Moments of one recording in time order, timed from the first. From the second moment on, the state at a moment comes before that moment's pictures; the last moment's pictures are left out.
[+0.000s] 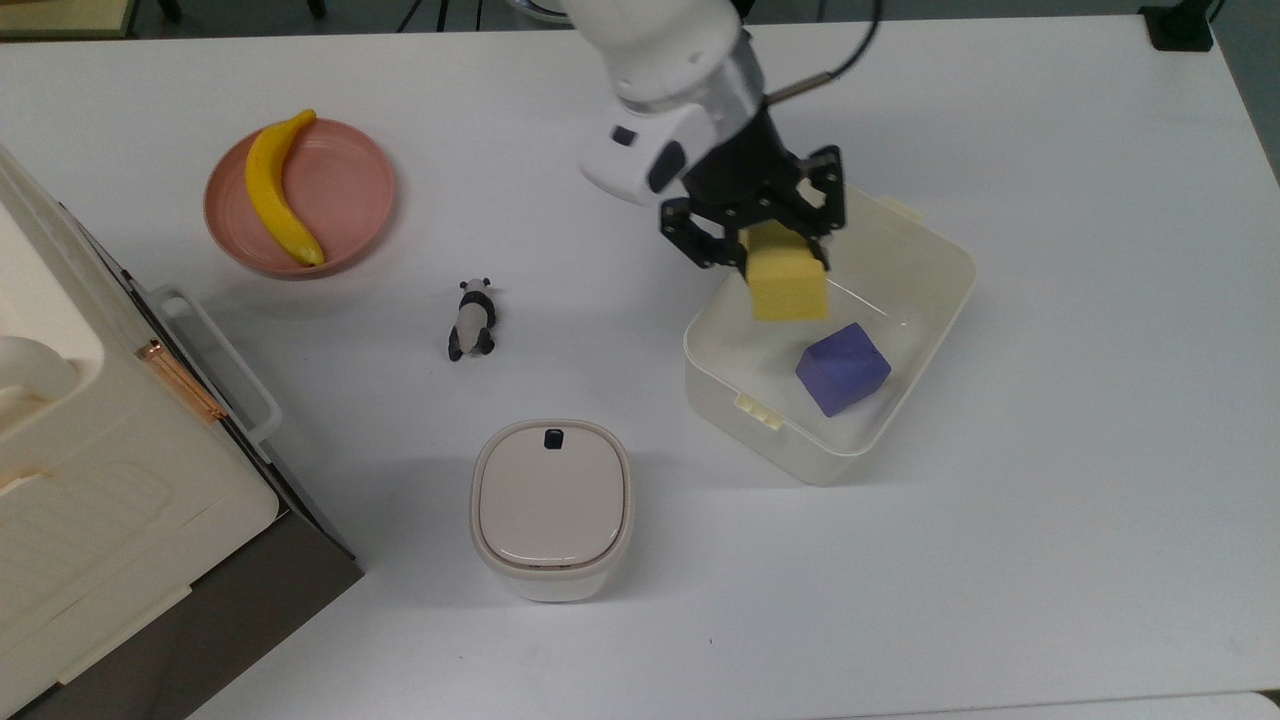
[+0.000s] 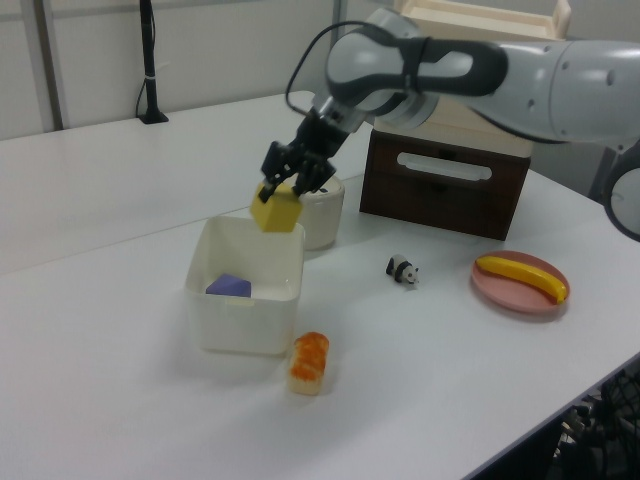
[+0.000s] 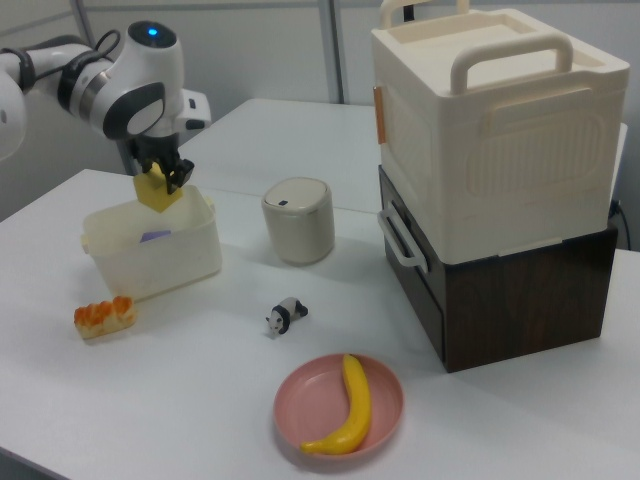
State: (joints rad) arm 0.31 0.31 -0.13 -1.58 0.53 2.12 -0.05
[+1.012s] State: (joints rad) arm 0.22 0.27 -0.14 -1.55 0.46 1.94 -0.03
